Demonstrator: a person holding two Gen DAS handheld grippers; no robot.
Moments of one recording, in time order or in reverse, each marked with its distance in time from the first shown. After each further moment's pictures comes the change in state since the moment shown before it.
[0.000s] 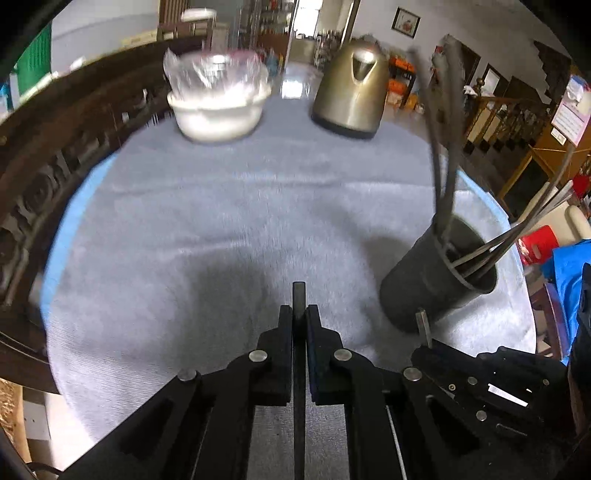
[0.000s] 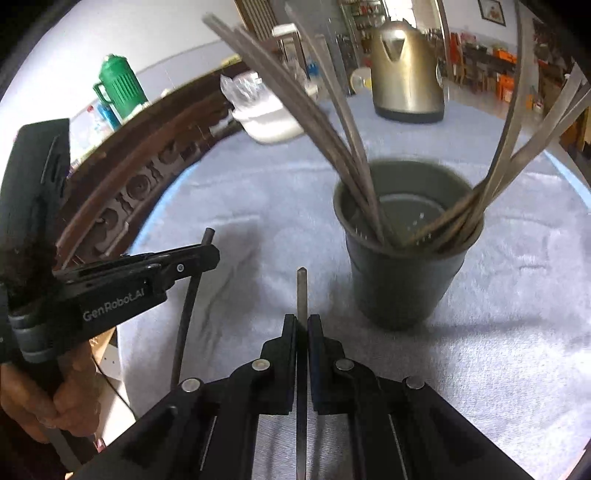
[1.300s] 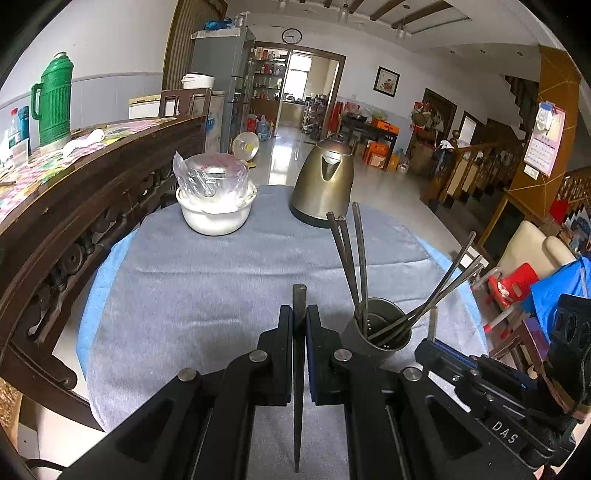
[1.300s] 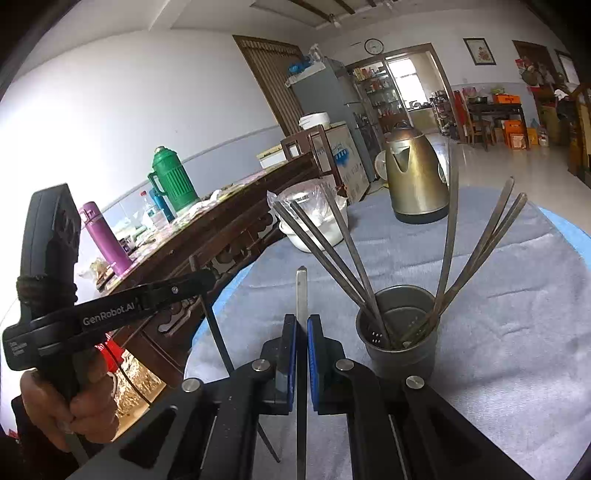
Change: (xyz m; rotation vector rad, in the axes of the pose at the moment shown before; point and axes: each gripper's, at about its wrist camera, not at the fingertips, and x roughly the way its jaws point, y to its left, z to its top) left arm -0.111 -0.016 0.018 0.003 -0.261 -0.053; right arm -0.101 -0.001 0.014 0.026 -0.358 0.164
